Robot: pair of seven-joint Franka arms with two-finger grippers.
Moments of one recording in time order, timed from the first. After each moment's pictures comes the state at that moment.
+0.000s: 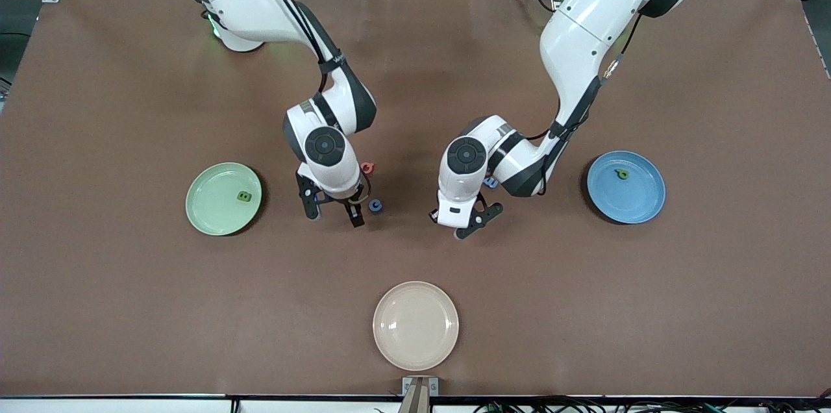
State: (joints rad) left arm -0.45 0.87 -0.27 -1.47 0.28 2.35 -1.42; right arm 0.71 0.70 -0.17 -1.66 0.11 2.36 1.76
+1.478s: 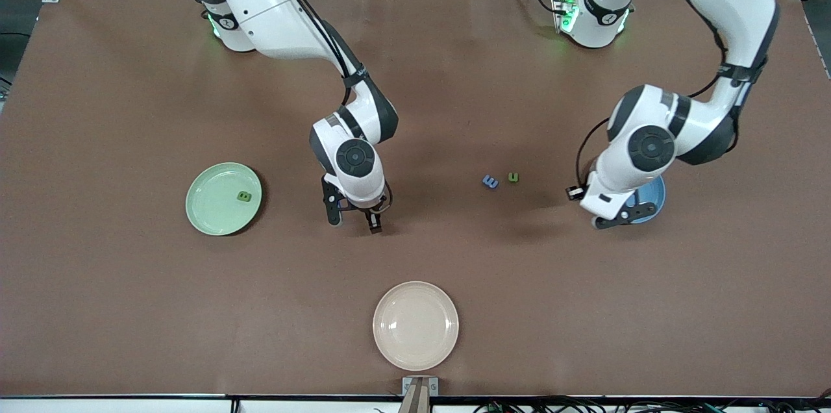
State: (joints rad) left arm 0.24 0.38 -0.48 -2.02 0.30 2.23 -0.64; right arm 0.76 0.82 -0.16 -1.52 0.11 2.32 1.90
